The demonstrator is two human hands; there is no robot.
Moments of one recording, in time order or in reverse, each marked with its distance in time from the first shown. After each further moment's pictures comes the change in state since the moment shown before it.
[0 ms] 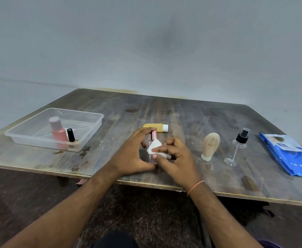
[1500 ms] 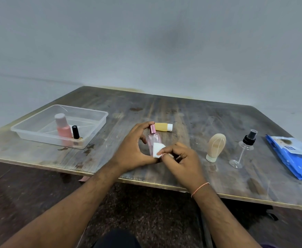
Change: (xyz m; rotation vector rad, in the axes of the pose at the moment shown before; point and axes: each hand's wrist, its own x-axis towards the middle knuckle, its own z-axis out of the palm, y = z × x) left_hand 0.001 -0.008 -0.001 -0.094 0.141 -0.068; right_hand -0.002 -0.001 0.004 0.045 0.032 0.002
